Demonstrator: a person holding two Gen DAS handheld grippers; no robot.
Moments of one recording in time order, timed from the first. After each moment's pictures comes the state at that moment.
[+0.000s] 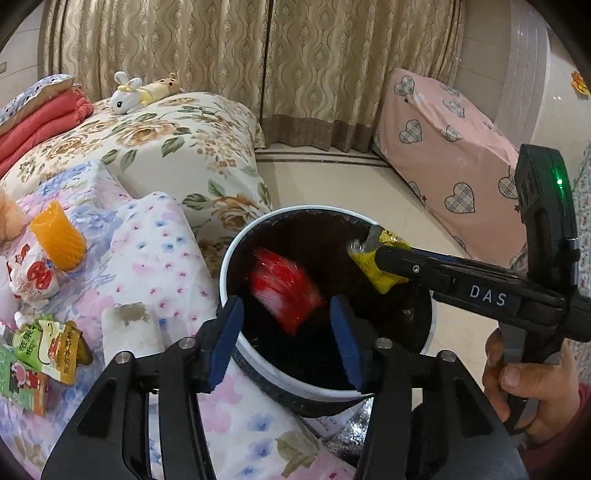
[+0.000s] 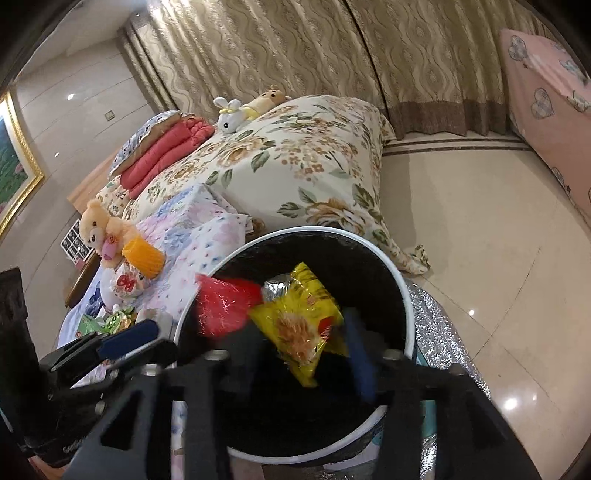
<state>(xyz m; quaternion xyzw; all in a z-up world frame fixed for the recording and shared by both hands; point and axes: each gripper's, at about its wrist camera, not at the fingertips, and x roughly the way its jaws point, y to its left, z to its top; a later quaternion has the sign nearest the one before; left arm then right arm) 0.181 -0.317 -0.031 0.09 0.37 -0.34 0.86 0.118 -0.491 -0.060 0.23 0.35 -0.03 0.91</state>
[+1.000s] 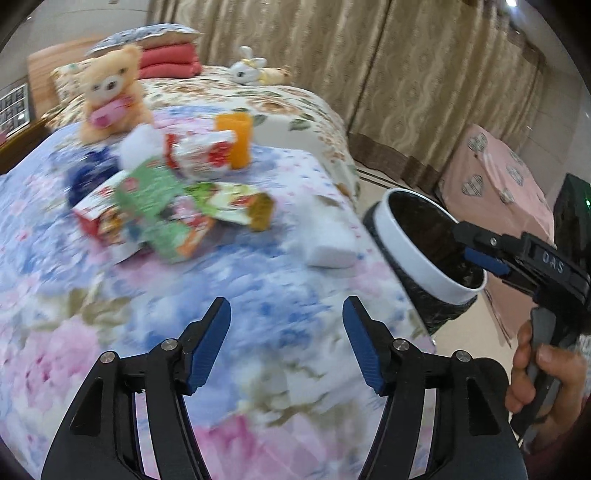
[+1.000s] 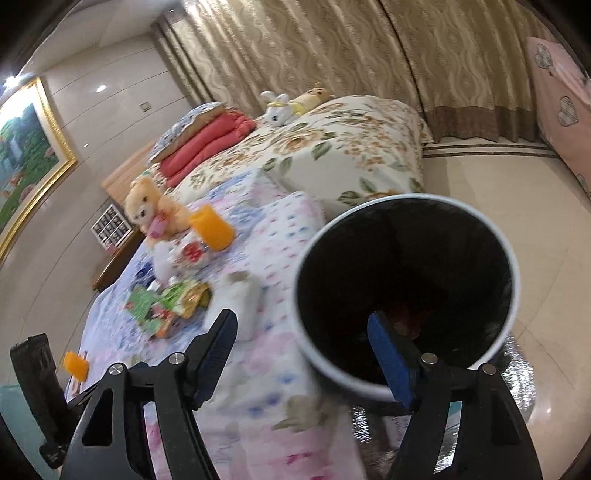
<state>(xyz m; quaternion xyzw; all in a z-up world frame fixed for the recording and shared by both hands) 0.134 -0.120 -0.057 -0.03 0.39 -0.20 0.90 0.101 -0.386 -0.045 0.22 0.34 0.03 0.92</state>
